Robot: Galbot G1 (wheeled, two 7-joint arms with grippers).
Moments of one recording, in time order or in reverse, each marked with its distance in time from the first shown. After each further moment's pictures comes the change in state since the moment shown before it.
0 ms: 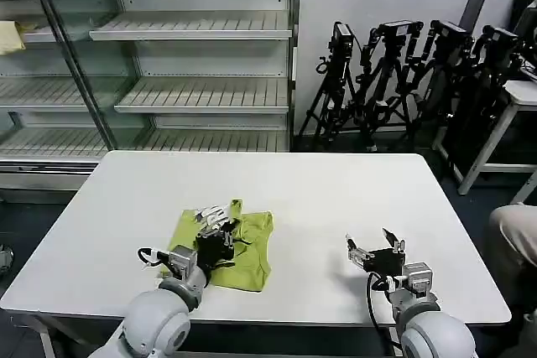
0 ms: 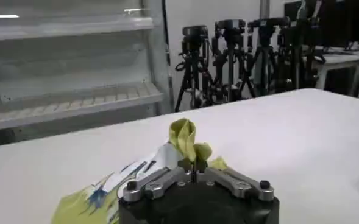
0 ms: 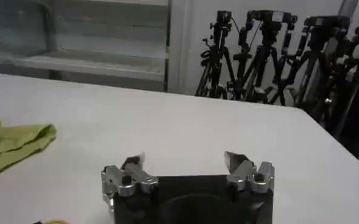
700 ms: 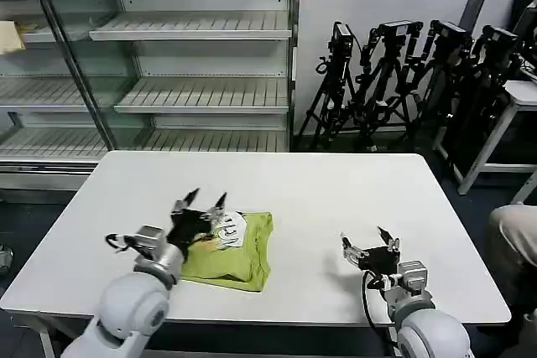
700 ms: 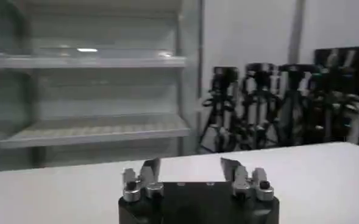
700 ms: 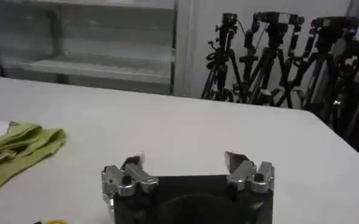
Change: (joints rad) left arm 0.013 -0.015 -0.200 -0.034 -0.081 -0.052 -0.004; right arm 0.017 0.010 -0.024 -0.001 0.000 0.000 -0.003
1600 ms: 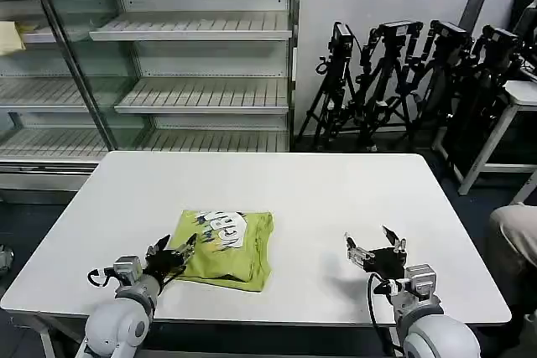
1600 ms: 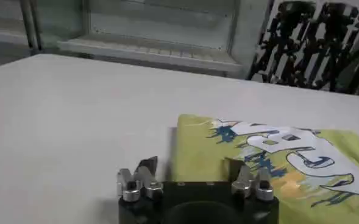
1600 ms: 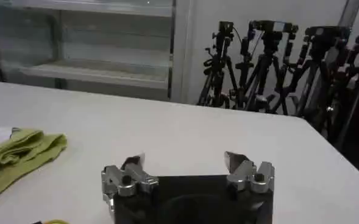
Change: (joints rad) left arm 0.134 -0.108 -0.157 0.193 -0.034 0.032 0.087; right arm -0.039 -0.010 0.031 0.052 -0.001 0.000 0.001
